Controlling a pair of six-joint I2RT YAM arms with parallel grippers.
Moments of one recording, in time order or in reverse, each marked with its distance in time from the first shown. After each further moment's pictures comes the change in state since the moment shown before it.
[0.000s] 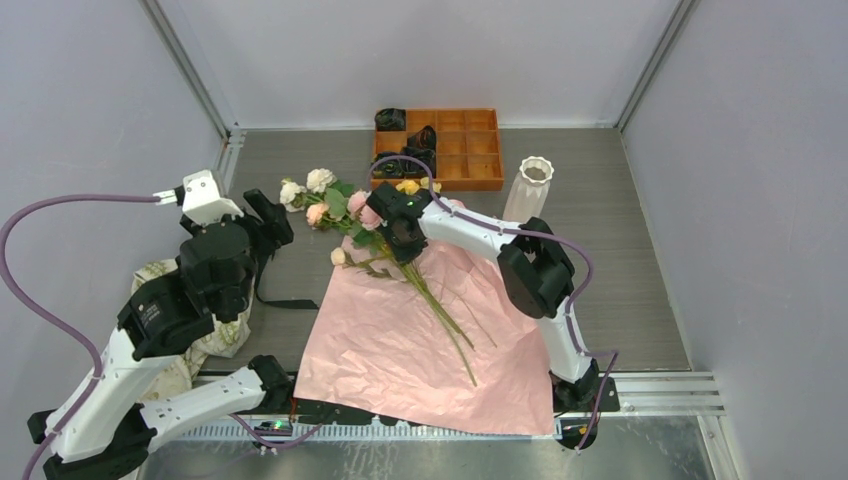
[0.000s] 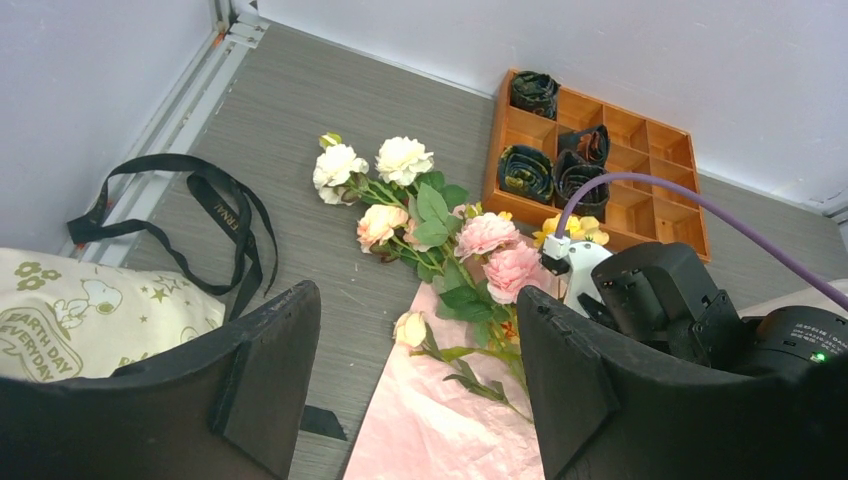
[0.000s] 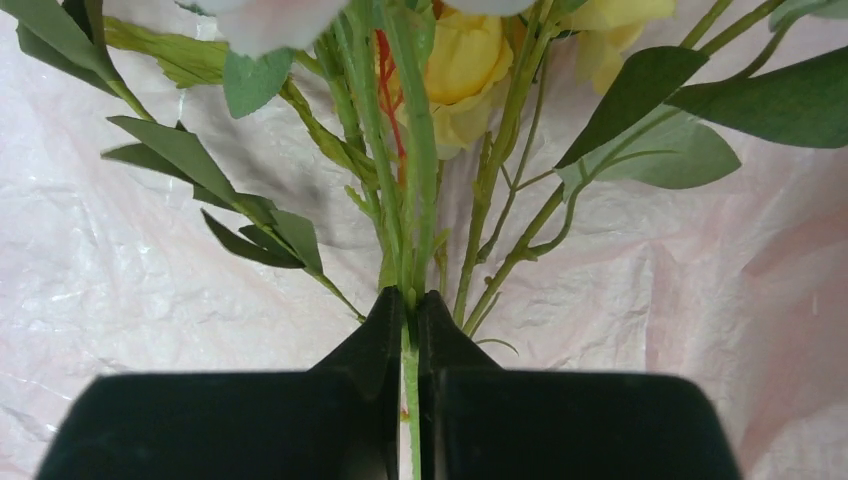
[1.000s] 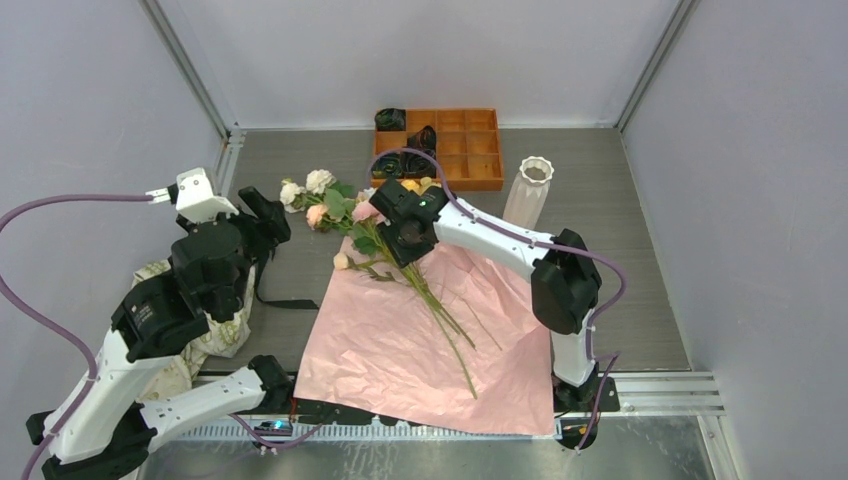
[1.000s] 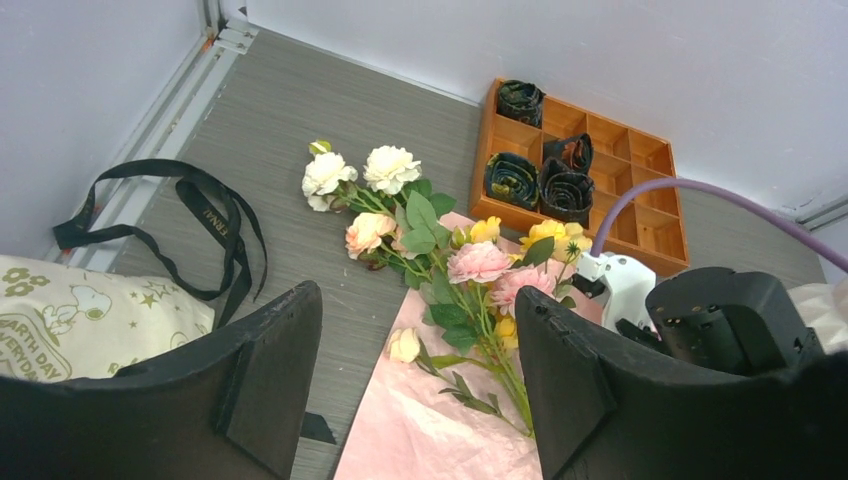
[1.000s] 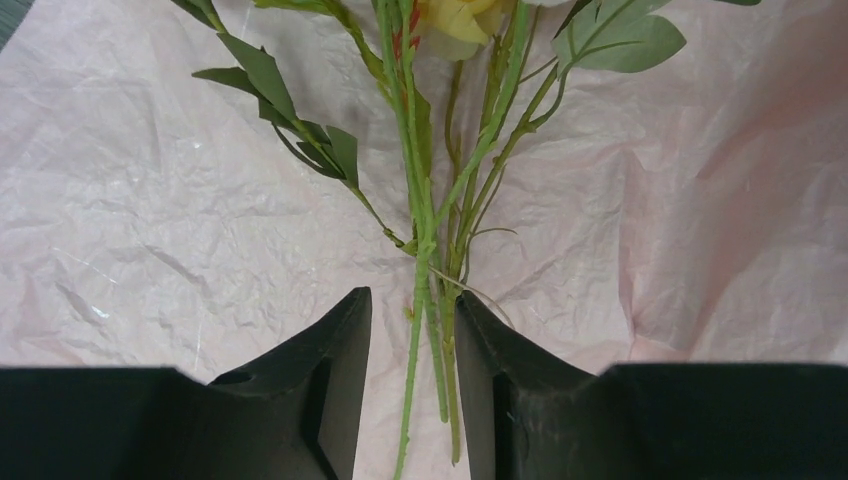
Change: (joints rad) left arm 0.000 0.002 0.029 0.001 0.015 0.000; right arm 0.041 -0.179 -0.029 -0.092 0.023 -0.013
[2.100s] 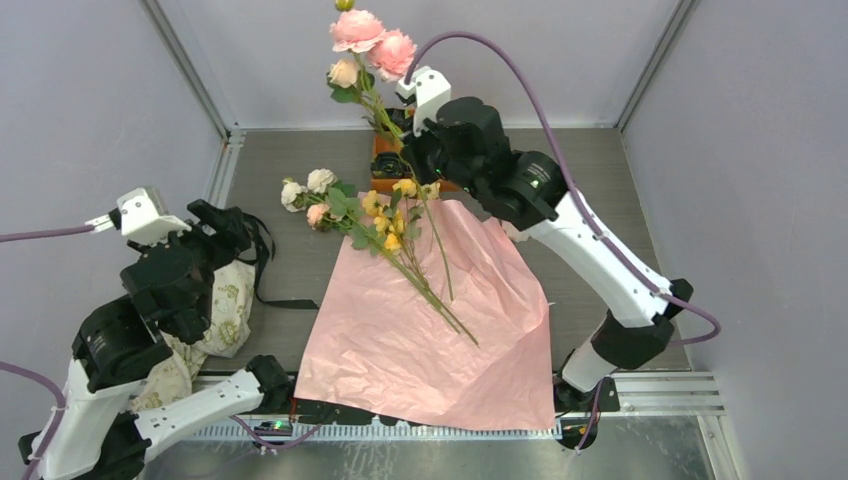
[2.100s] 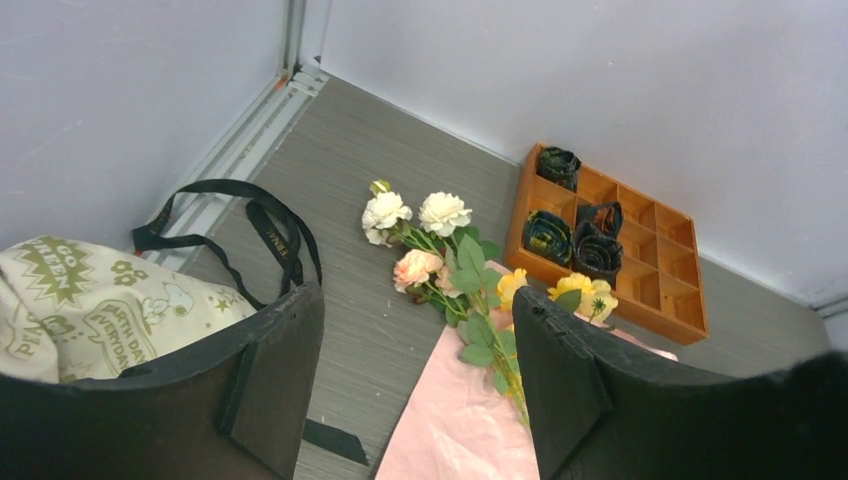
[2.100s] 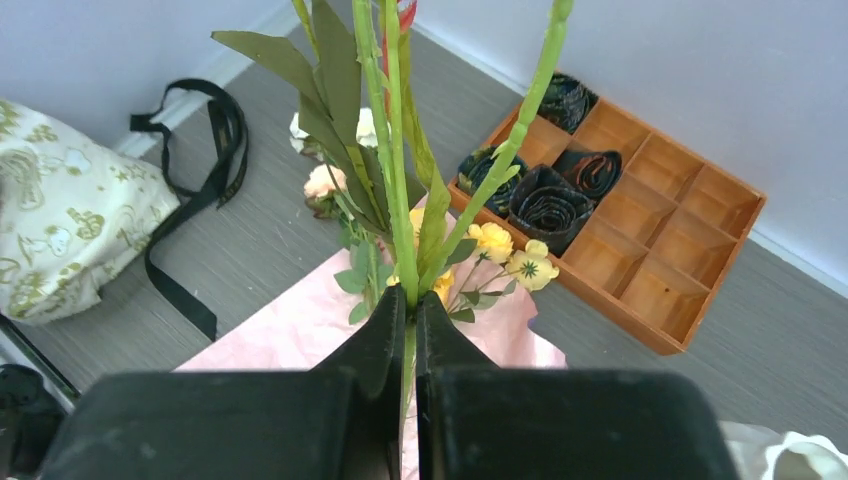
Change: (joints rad) left arm 0.000 -0.133 0.032 -0.077 -0.144 0.005; right arm 0.022 -0.309 0.348 0.151 0.167 -0.249
